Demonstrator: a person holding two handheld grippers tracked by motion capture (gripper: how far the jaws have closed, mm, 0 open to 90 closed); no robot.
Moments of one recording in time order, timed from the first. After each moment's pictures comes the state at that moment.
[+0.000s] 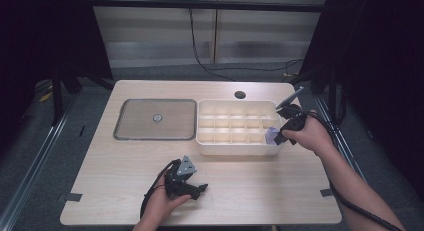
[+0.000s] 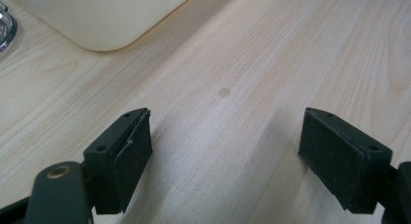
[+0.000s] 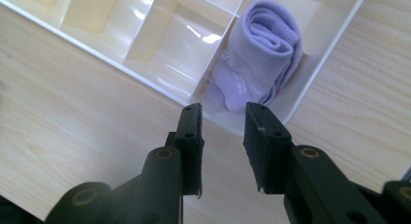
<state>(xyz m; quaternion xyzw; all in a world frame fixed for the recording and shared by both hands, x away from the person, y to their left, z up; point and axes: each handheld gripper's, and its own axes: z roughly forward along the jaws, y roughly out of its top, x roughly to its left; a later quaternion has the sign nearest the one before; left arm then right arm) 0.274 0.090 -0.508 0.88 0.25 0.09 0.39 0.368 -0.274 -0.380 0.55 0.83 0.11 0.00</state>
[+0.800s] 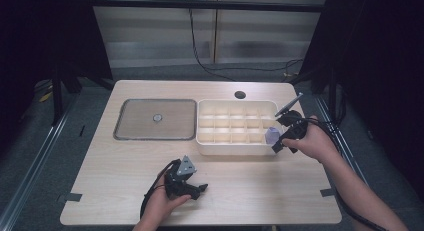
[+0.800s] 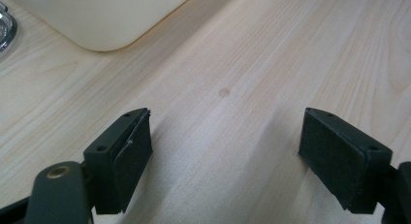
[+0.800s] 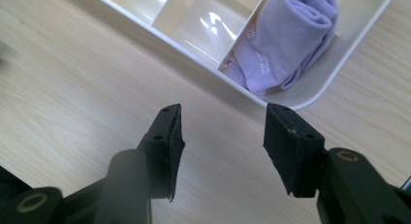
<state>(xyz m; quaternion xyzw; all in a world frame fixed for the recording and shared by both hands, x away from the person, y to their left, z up) 0.274 0.090 -0.508 0.88 0.25 0.09 0.39 0.344 -0.267 -0.379 0.52 0.85 0.11 0.01</state>
